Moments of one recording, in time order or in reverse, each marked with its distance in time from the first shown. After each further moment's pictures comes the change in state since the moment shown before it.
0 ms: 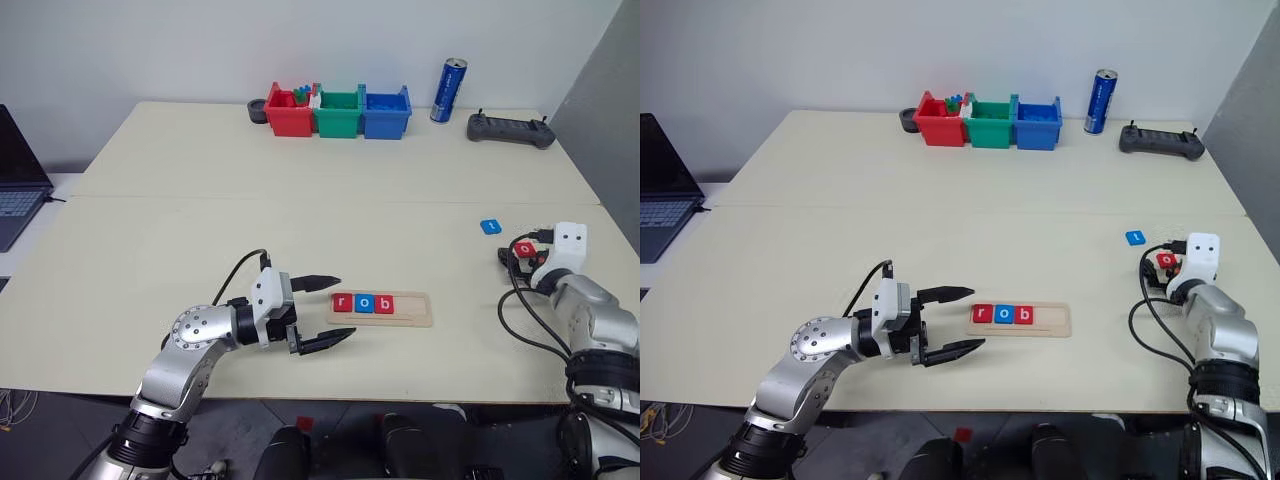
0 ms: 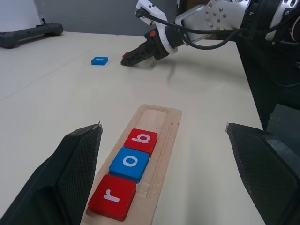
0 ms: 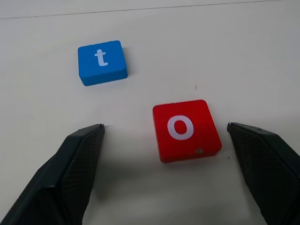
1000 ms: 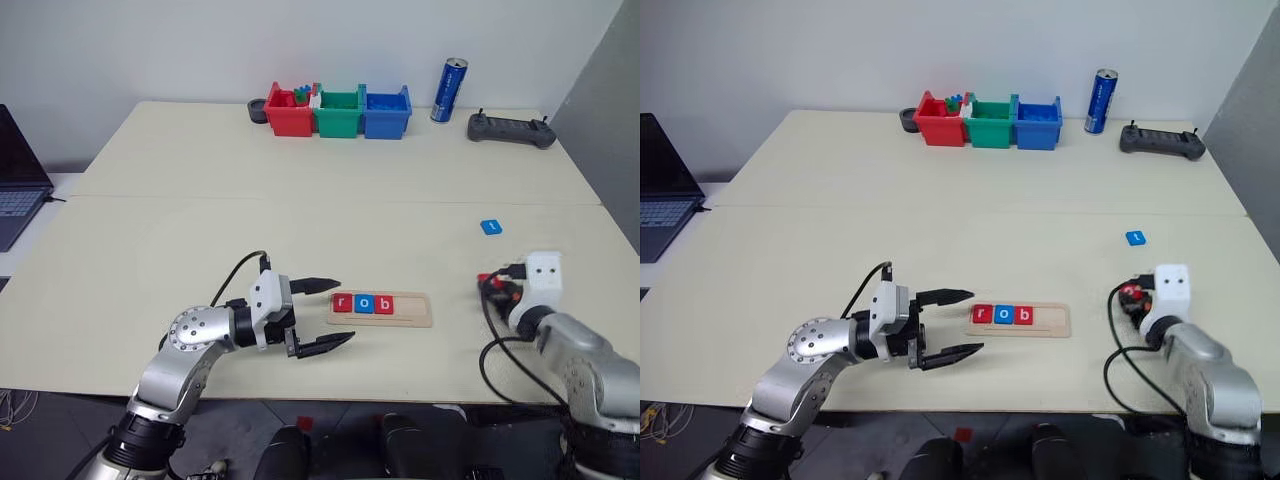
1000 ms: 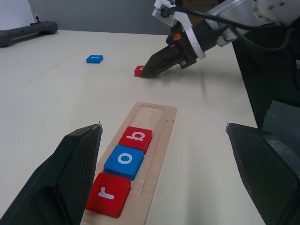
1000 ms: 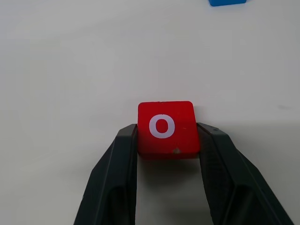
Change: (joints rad) left arm 0.015 0.013 0.001 -0.015 0.000 -0.002 -0.017; right arm 0.424 0.183 0.049 -0.935 0.111 0.536 -0.145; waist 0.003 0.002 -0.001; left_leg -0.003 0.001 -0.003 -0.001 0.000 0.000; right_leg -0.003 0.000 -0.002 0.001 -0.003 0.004
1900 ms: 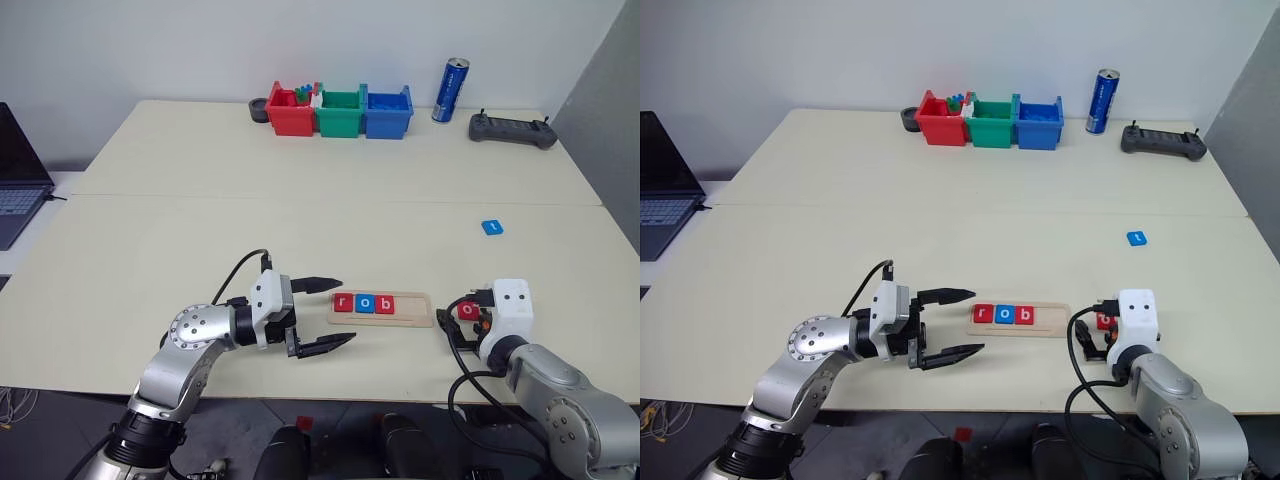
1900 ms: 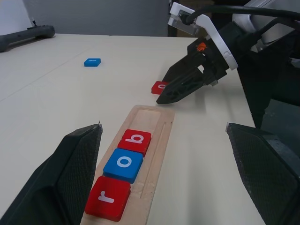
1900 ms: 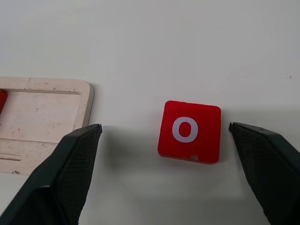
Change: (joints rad) left arm -0.014 -0.001 -0.002 0.003 0.004 -0.008 -0.014; right arm 0.074 0.122 0.081 -0.265 -0.011 0.233 -0.100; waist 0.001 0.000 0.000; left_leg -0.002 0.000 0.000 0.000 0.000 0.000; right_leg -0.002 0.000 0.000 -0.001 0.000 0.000
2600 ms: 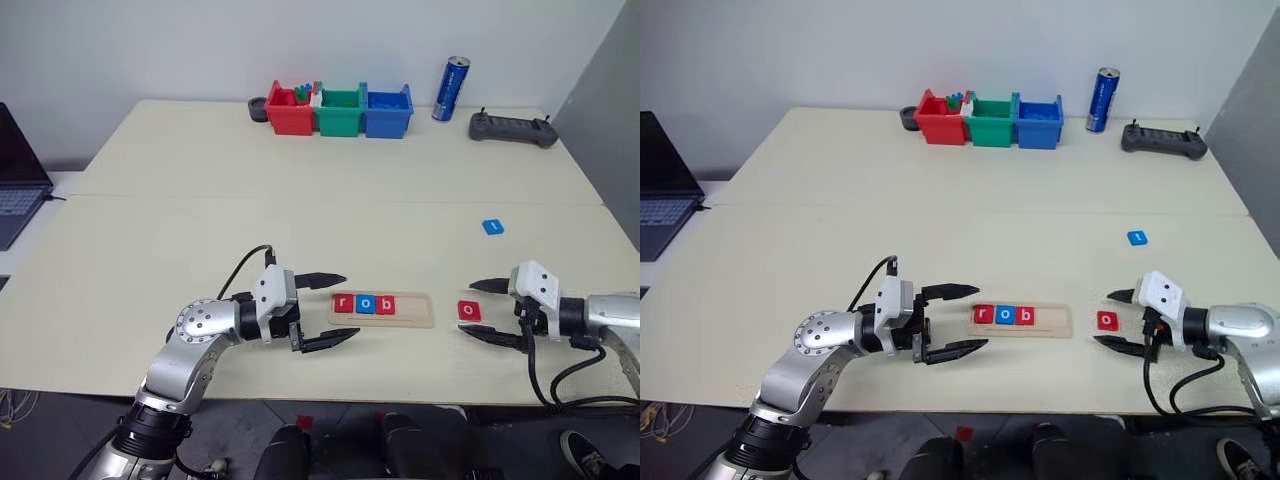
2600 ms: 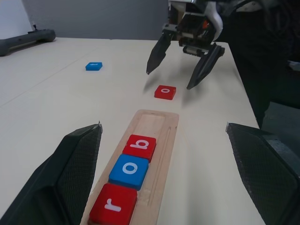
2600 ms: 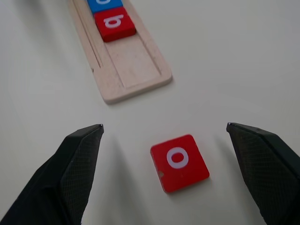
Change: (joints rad) left arm -0.037 -0.023 -0.010 0.030 0.002 -0.006 -0.008; right arm -0.158 -0.701 0.175 0.771 -0.045 -1.092 1.141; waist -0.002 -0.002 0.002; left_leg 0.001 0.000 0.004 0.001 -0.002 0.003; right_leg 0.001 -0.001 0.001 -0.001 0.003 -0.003
